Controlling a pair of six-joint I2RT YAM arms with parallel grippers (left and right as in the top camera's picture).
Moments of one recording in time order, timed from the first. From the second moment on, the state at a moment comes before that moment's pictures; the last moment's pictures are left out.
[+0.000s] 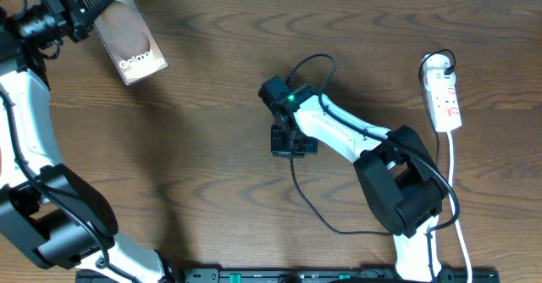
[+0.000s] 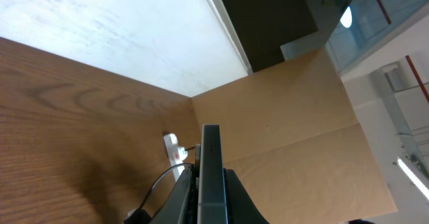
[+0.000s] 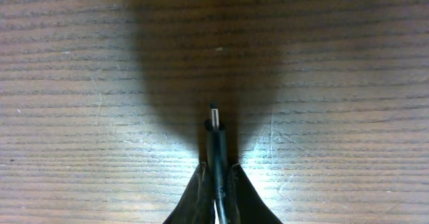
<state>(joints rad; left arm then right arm) 0.48 1.82 1.63 -0.02 1.49 -0.93 0.66 2.10 1.47 -0.94 -0.09 0.70</state>
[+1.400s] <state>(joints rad) 0.44 1.82 1.63 -0.02 1.49 -0.93 0.65 2.12 1.59 -0.53 -1.38 0.00</state>
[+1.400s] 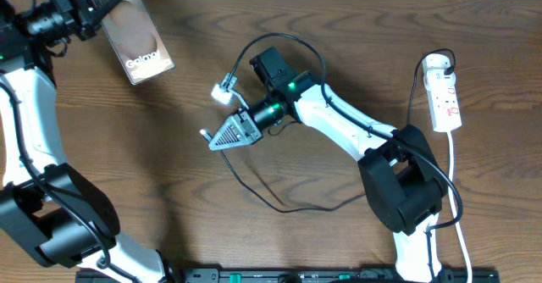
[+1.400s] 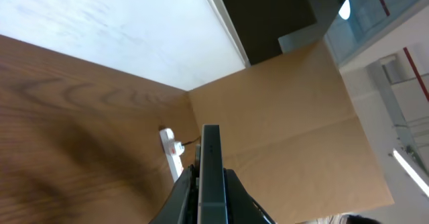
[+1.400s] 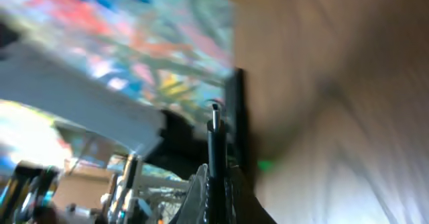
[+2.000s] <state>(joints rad) 0.42 1.82 1.63 -0.02 1.49 -0.89 0.65 2.12 1.60 0.34 -1.53 0.55</state>
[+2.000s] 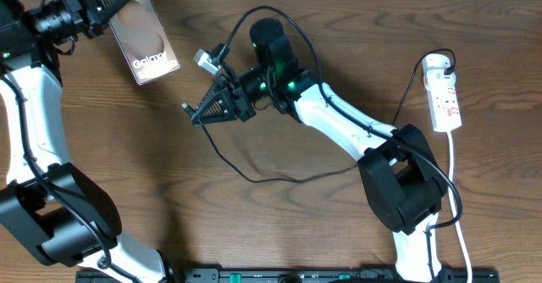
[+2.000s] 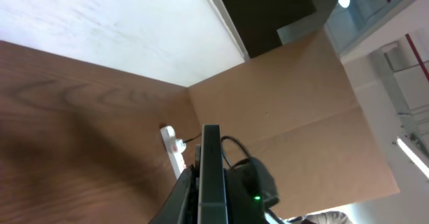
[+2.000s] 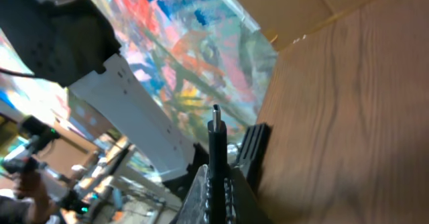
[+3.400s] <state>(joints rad) 0.37 1.82 1.63 -0.02 1.36 -0.94 0.61 2.12 1.60 0.59 -1.31 1.06</state>
